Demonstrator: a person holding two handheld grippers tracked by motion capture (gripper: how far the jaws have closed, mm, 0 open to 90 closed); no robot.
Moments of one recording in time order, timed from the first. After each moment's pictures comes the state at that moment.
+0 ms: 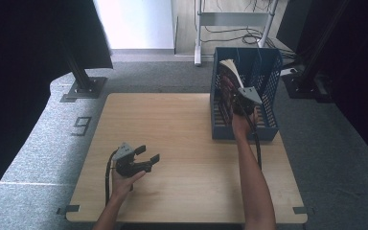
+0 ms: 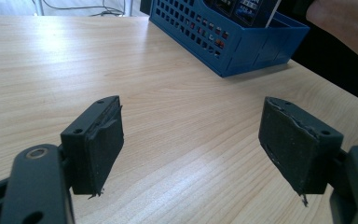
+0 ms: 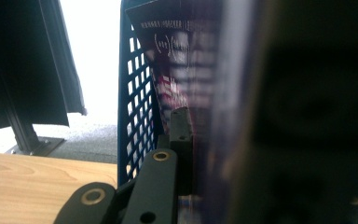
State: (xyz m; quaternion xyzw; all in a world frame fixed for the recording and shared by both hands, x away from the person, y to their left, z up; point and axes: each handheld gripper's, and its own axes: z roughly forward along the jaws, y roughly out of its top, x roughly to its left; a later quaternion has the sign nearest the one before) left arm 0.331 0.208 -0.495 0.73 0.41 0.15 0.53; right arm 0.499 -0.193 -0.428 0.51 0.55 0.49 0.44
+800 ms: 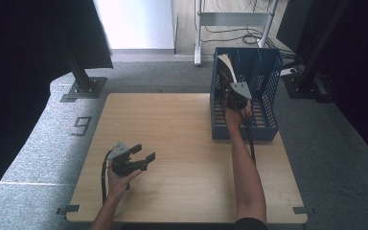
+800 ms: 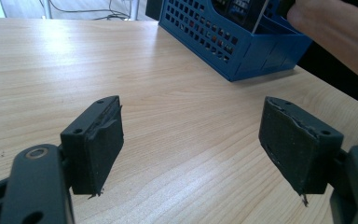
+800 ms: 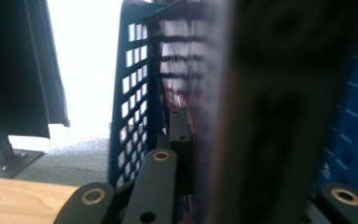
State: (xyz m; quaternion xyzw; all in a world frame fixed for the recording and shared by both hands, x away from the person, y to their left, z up) left arm 0.333 0.220 -0.495 0.72 0.42 0.15 0.54; right arm 0.531 -0.174 -0.435 0.49 0.54 0.49 0.48
